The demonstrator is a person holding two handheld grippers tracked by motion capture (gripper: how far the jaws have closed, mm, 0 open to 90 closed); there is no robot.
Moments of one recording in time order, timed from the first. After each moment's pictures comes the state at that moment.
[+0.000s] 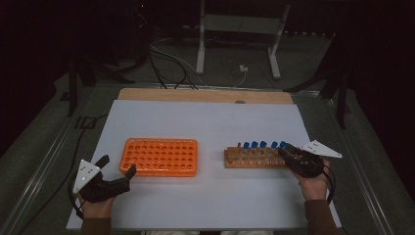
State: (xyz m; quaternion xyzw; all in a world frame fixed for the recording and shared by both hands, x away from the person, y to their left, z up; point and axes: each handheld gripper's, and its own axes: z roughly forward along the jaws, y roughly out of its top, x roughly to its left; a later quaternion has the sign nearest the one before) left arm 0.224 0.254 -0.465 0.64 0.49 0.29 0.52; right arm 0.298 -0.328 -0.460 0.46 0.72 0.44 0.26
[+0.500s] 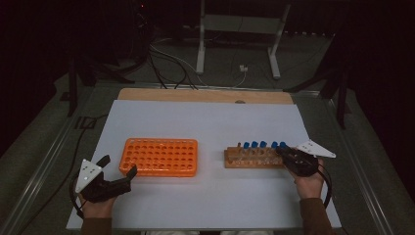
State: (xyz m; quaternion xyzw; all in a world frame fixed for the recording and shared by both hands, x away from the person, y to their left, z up) left arm 0.225 0.250 -0.465 0.65 0.48 0.29 0.51; right arm 0.303 -0.319 -0.468 0.46 0.72 0.44 0.27
